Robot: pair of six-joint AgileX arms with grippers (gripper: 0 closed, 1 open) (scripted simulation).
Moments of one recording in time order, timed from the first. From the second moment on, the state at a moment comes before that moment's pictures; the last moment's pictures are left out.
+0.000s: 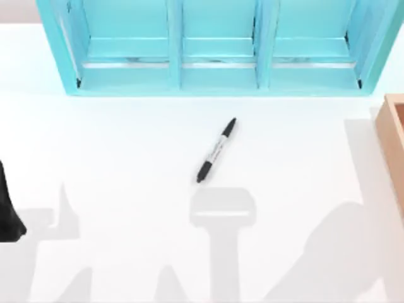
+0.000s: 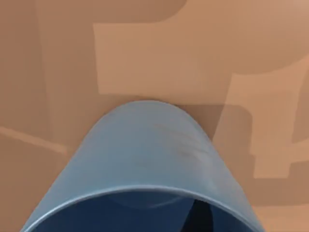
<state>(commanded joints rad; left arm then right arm) 0.00 0.00 0.00 0.00 0.00 0.00 -0.38 1.90 1.23 -0.90 0.00 -0.36</state>
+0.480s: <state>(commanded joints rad) 0.00 0.00 0.00 0.00 0.00 0.00 -0.38 1.90 1.23 -0.90 0.00 -0.36</state>
